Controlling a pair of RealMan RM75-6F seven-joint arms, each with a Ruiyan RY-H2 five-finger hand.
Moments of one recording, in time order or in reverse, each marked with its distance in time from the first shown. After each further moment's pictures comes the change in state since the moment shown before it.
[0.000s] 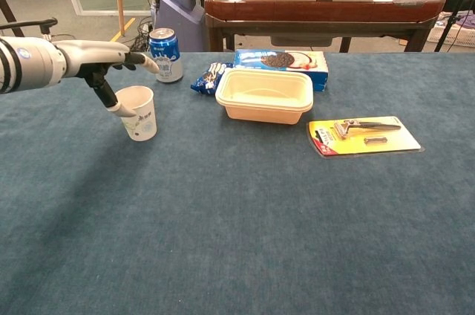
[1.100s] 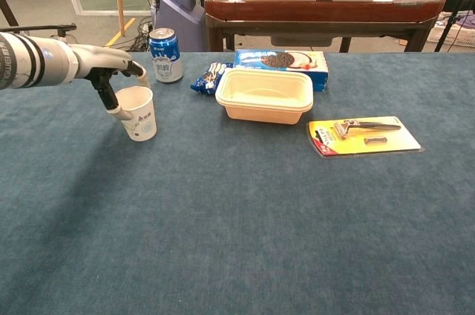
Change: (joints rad) left arm -0.156 -0.030 0.103 0.107 -0.240 -0.015 0.087; right arm -0.008 -0.008 0.002 0.029 0.025 -0.006 0.028
